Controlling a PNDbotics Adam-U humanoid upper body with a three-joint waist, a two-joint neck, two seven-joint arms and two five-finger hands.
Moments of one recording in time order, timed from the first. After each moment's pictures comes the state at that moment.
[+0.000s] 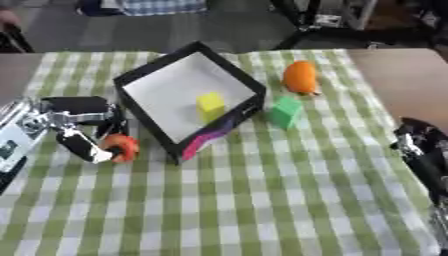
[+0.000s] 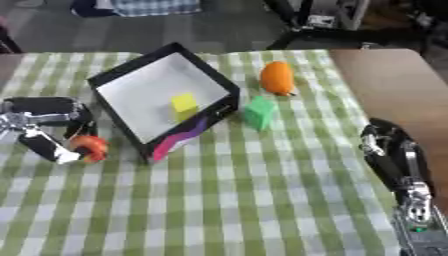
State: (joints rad) left arm -0.75 0.63 -0.41 -1.25 -0.47 -0.46 -0.66; right arm -0.02 -0.25 -0.16 -1.59 0.10 -0.15 -0.10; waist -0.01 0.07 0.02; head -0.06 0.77
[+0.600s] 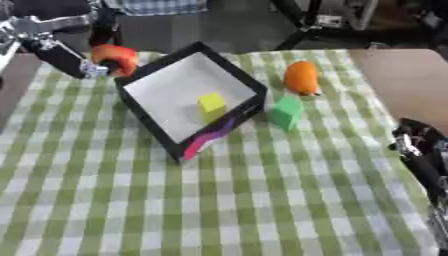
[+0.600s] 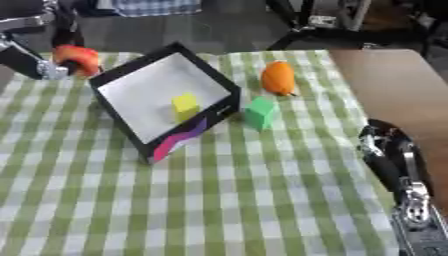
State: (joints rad) left arm -1.03 0.46 -0.28 -1.08 -0.80 -0.55 -0.57; right arm -0.02 -0.25 -0.16 -1.59 0.10 -0.15 -0.09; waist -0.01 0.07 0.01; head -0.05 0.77
